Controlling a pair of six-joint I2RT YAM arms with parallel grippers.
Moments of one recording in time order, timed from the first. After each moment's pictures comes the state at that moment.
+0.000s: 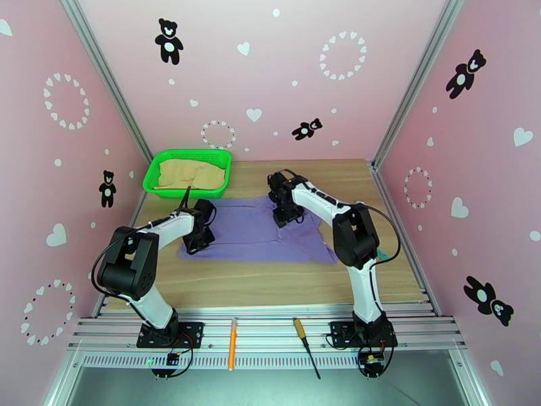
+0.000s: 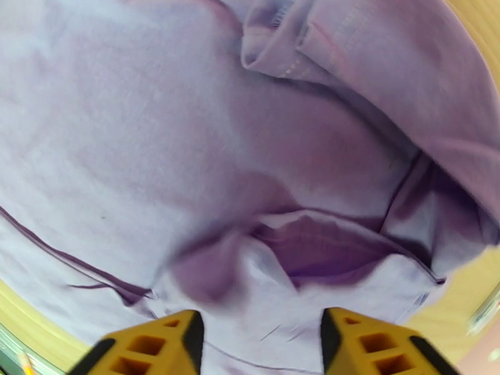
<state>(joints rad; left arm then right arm) -0.25 1.71 0.99 -0.76 -0.13 -0.78 0.58 2.13 1.78 -1.09 0.10 0.01</state>
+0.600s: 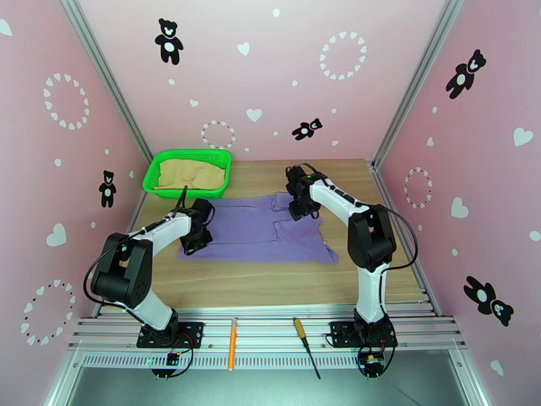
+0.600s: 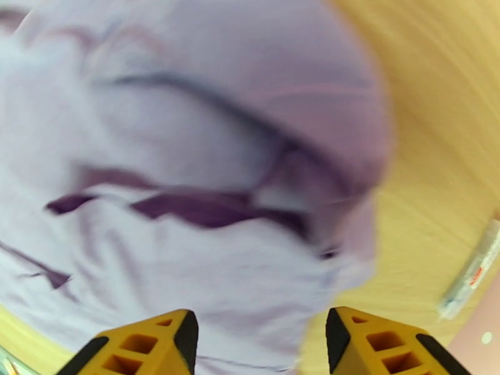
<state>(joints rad) -0.25 1.63 0.99 -0.83 -0.16 -0.78 0.43 2.05 1.70 -1.01 0.19 -0.05</state>
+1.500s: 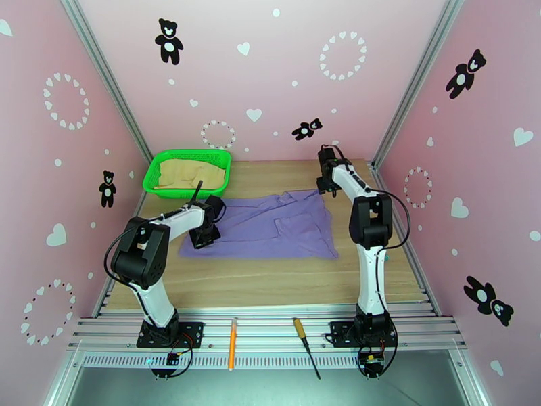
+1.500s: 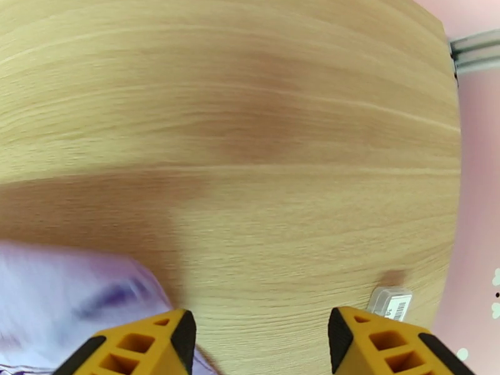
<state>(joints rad) -0.32 1.83 1.12 -0.84 -0.21 -0.80 0.15 2.30 2.01 -0.90 0.31 -0.03</state>
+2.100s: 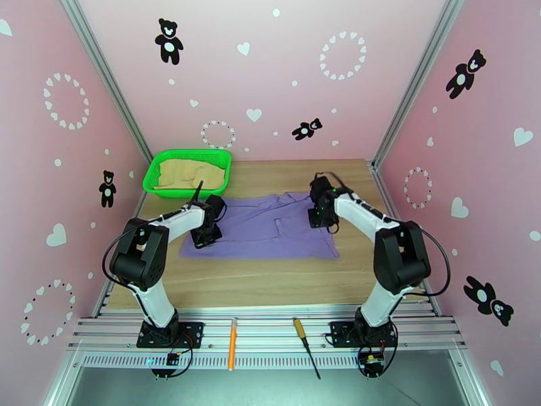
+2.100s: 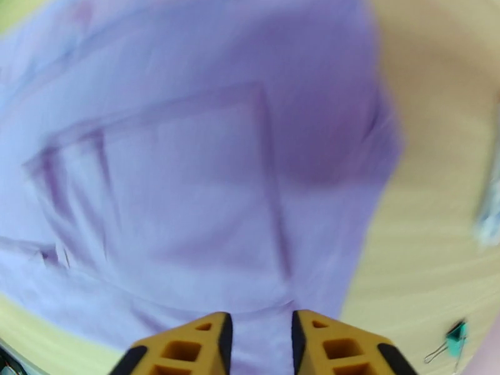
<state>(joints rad) -0.33 1.79 1.12 -0.85 -0.18 -0.78 0.34 1.73 1.20 -0.85 0.04 0.23</state>
